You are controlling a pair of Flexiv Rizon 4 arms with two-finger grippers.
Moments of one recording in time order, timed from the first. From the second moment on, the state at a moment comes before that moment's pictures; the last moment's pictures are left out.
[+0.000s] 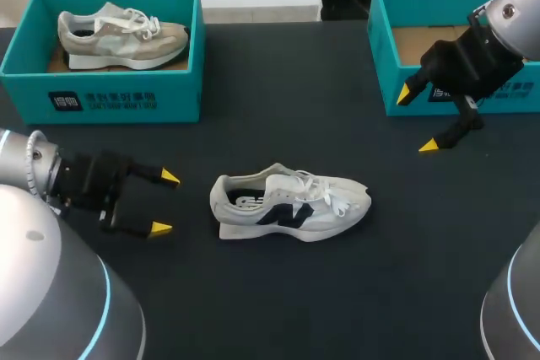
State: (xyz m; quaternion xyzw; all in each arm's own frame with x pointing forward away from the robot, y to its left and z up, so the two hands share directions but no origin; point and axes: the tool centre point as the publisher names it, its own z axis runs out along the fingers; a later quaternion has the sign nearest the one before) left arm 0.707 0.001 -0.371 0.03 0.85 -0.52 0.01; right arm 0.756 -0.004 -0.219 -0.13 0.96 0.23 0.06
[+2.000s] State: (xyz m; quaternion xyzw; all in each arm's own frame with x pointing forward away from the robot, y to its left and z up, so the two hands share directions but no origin) left arm 0.725 -0.115 -0.413 -0.04 0.83 -0.56 0.02; right arm 0.756 -0.004 -0.219 -0.13 0.96 0.23 0.06
